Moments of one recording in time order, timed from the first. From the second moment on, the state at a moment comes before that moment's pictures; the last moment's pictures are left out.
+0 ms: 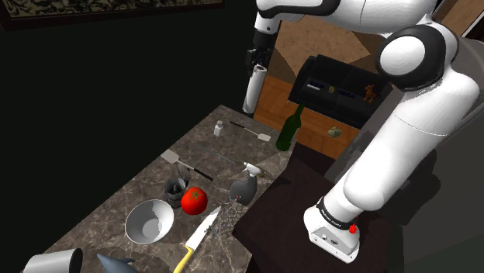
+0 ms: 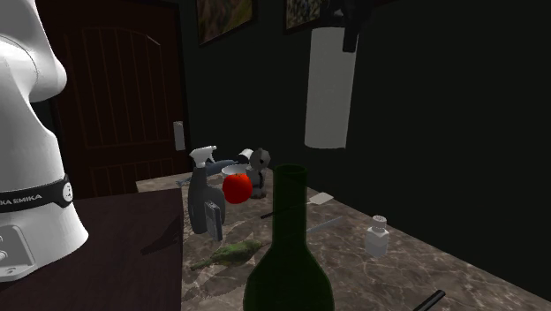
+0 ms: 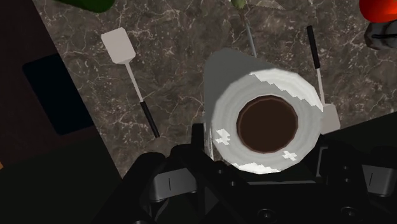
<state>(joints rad) -0.10 0.09 -0.16 -1.68 0.06 1.72 -0.23</state>
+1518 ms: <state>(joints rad) 0.15 -0.22 0.13 -2.04 0.09 1.80 0.29</state>
